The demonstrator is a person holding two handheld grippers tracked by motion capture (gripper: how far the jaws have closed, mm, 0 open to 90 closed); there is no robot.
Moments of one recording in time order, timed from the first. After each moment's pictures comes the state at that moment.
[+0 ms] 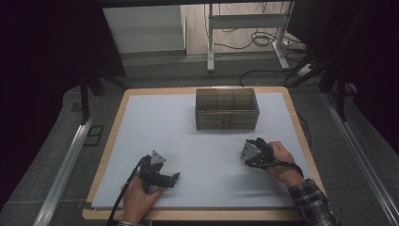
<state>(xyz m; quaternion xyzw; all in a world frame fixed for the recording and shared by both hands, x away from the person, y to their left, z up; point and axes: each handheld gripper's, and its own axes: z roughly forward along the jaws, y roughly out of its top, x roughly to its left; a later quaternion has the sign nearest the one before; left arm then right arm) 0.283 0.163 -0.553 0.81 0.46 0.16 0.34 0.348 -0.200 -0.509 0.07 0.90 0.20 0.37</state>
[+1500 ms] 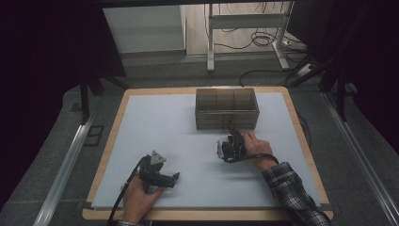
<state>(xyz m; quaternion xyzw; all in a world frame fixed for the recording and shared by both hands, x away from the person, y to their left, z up) 0.283 0.163 -0.553 0.81 0.46 0.16 0.34 0.388 -0.127 -0.547 -0.06 0.84 0.05 0.53</state>
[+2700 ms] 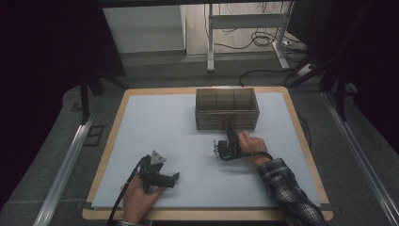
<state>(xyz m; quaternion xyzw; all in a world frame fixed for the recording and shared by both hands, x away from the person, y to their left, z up) 0.283 0.163 -0.553 0.81 0.46 0.16 0.34 0.401 -0.117 -0.566 -0.08 0.81 0.02 0.58</state>
